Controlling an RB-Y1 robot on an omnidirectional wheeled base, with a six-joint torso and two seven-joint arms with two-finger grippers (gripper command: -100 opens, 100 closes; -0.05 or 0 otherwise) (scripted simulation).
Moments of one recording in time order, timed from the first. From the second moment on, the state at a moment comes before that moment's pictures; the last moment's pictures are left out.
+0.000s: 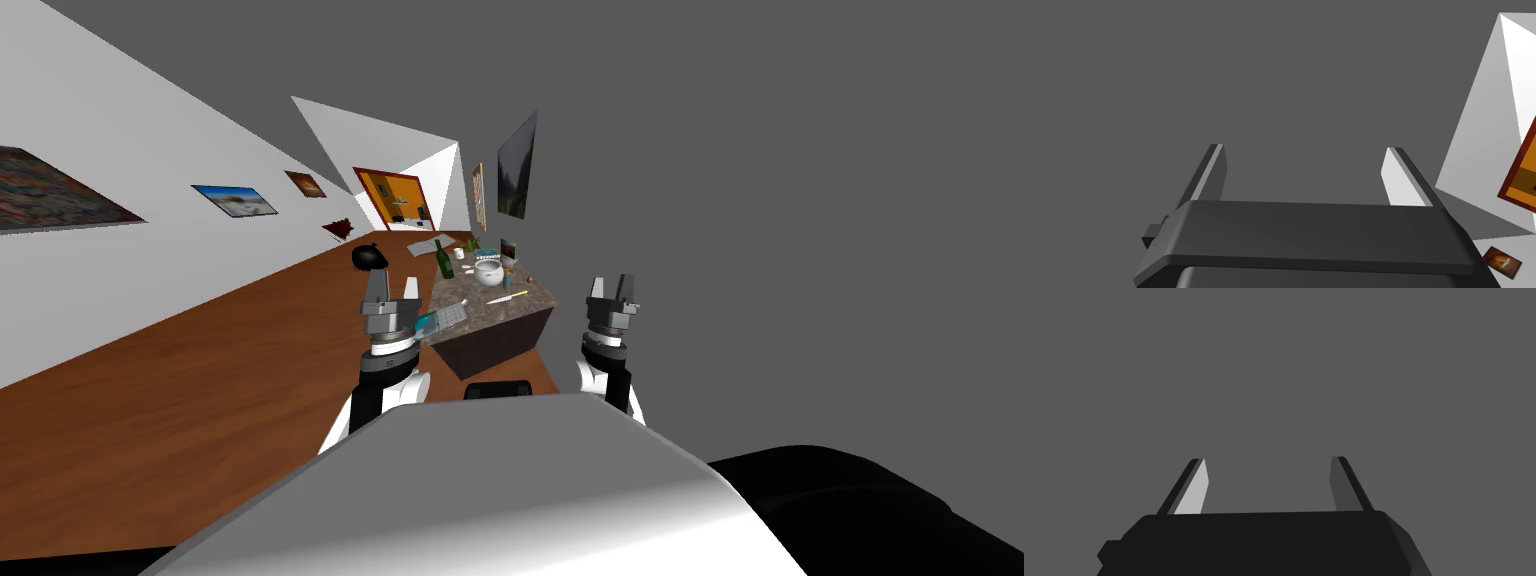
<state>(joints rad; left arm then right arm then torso) 0.53 0.01 -0.07 -2.32 -0.08 -0.60 -0.01 0.48 -0.02 -0.03 -2.33 -0.03 -0.62 0.04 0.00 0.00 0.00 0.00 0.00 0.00</state>
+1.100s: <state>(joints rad) 0.53 0.01 -0.07 -2.32 -0.08 -0.60 -0.01 0.74 -0.26 0.07 -2.23 0.21 -0.74 0.00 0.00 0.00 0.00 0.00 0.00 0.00</state>
